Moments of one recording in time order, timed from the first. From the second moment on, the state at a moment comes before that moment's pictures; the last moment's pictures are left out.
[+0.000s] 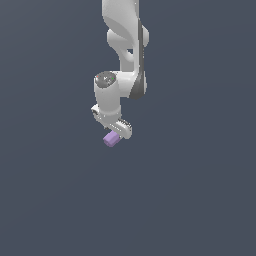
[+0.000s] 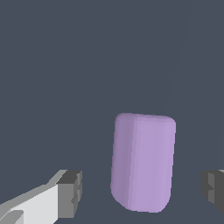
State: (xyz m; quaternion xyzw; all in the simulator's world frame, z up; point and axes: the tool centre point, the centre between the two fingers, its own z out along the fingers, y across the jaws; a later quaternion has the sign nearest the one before) arm -0.077 -0.070 0.097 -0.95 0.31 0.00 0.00
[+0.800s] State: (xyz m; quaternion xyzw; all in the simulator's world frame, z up) arm -0.087 -0.079 0.076 -0.94 0.35 0.00 0.00
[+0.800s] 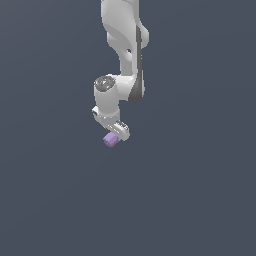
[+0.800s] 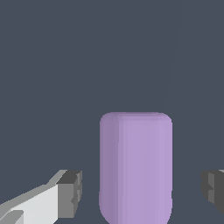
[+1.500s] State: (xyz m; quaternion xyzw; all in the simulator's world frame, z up) arm -0.087 -0.078 0.041 -0.94 0.35 0.00 0.00
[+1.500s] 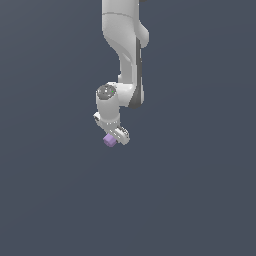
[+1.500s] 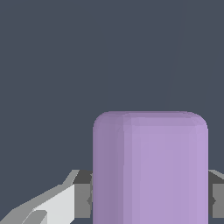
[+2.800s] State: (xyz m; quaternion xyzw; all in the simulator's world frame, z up) arm -0.094 -0.072 0.116 -0.94 0.35 0.00 0.00
